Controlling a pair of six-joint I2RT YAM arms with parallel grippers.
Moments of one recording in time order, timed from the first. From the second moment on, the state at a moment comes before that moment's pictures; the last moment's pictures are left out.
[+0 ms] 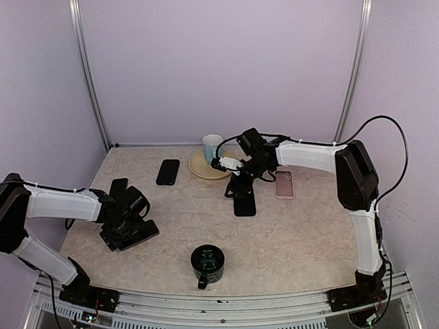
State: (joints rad) left arm -0.61 1.40 0.62 -0.61 -0.41 -1.38; right arm 0.67 2.20 1.79 -0.57 -0.26 -0.56
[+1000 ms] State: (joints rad) left arm -0.65 1.75 0.94 -0.31 -0.39 -1.02; right arm 0.46 2.26 1.98 -0.72 -0.32 -0.51
